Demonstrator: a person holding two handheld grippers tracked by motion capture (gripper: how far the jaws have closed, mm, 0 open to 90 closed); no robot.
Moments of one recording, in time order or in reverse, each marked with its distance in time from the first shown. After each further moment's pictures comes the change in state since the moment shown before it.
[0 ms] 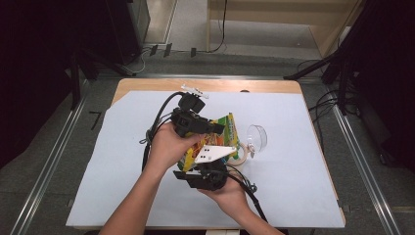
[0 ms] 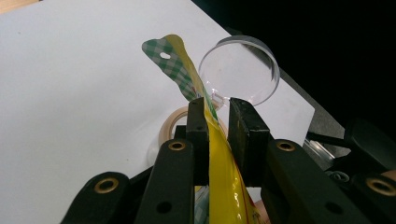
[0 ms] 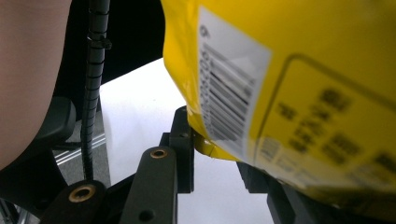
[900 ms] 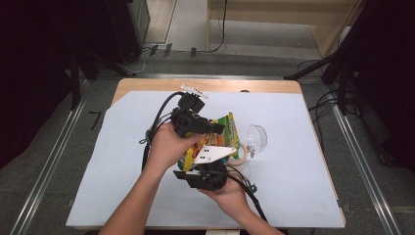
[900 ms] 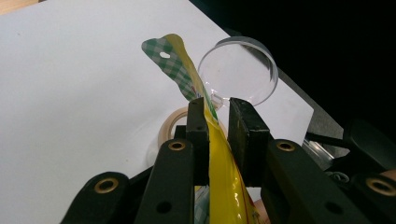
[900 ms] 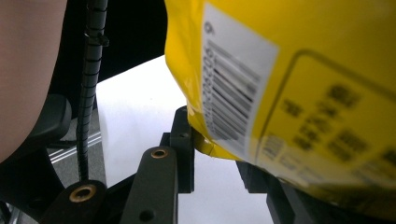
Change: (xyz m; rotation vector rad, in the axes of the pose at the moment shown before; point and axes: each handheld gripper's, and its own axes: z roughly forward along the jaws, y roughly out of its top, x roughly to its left) left arm -0.001 0.000 -0.002 -0.005 -0.001 0.002; right arm 0.001 0.000 0.000 -0.004 -0.017 -0.023
